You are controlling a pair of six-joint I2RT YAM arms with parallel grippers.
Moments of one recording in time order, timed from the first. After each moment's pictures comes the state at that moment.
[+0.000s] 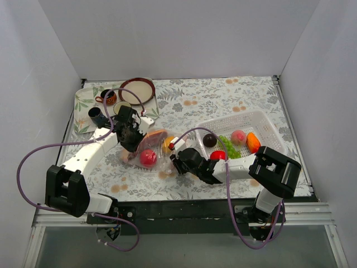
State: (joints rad) left arm -0.34 1.35 1.00 -0.85 0.12 0.37; right arm 1.12 1.64 0.67 0.40 0.25 0.17
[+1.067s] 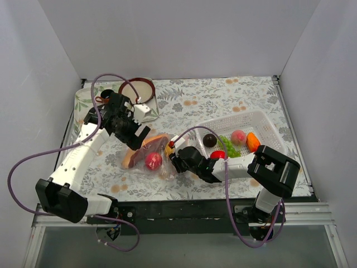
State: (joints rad) left arm -0.33 1.28 1.28 -1.15 0.16 0.36; right arm 1.10 1.66 0.68 0.41 0.24 0.18
